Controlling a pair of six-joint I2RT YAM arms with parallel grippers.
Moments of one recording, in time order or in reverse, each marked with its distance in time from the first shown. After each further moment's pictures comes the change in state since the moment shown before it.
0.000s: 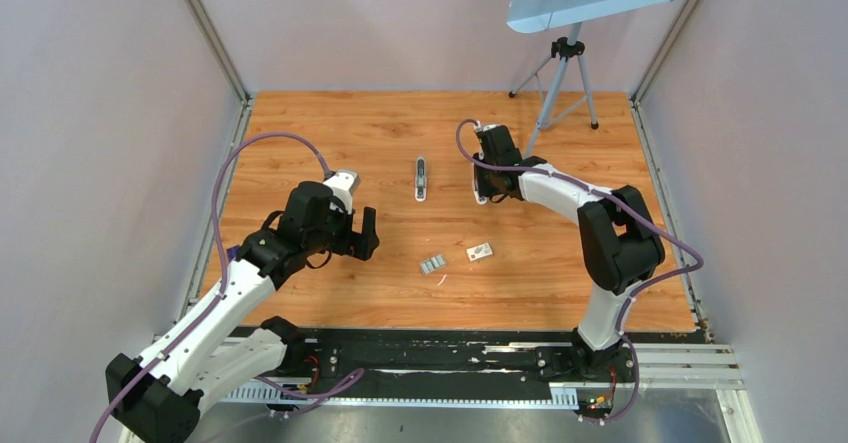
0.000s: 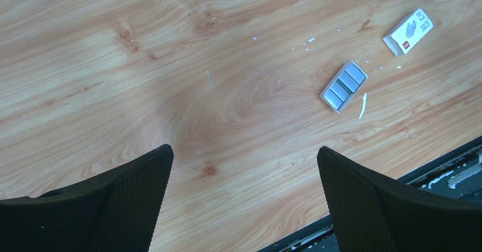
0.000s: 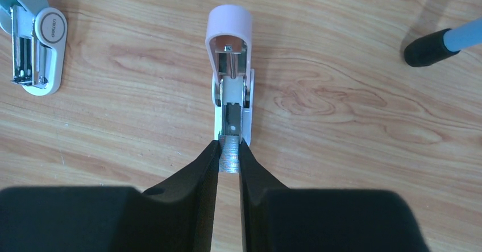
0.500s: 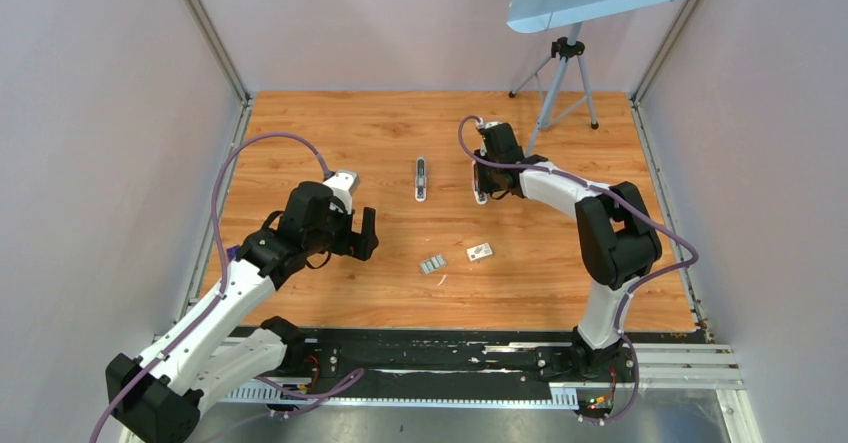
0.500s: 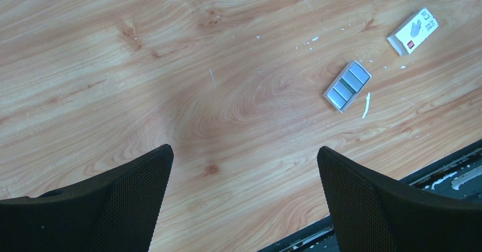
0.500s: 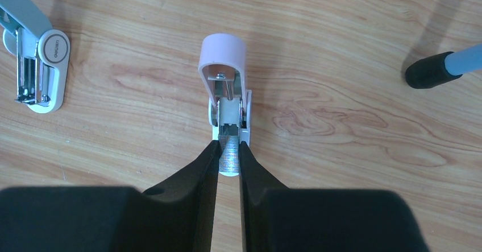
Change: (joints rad) left arm 0.000 0.000 0.000 -0.005 -0.010 0.000; right arm -0.028 0.035 0.010 0.057 -0.047 -0.006
